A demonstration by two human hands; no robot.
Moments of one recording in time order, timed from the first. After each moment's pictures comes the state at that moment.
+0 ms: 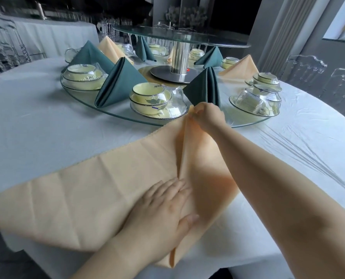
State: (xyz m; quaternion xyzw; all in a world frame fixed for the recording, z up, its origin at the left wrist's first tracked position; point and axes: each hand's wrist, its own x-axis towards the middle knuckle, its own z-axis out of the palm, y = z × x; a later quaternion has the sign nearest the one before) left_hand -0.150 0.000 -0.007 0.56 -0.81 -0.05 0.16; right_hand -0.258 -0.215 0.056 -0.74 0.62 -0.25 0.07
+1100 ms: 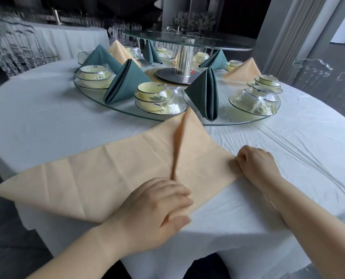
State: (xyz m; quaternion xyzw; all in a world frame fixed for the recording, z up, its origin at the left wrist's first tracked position) left_hand -0.139 0.025 -0.003 0.41 -0.86 0.00 0.31; right_hand -0.373 -0.106 0.021 -0.75 0.65 -0.14 -0.03
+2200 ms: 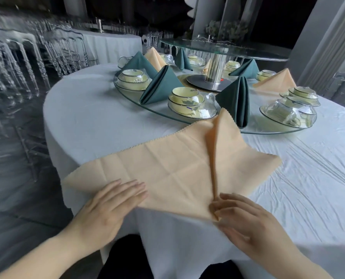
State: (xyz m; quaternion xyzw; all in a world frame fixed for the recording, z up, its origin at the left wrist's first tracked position) left_hand -0.037 0.085 -0.048 0.52 -0.80 0.20 0.23; right_hand -0.334 -0.002 -0.014 -0.92 0.19 -0.35 0.05
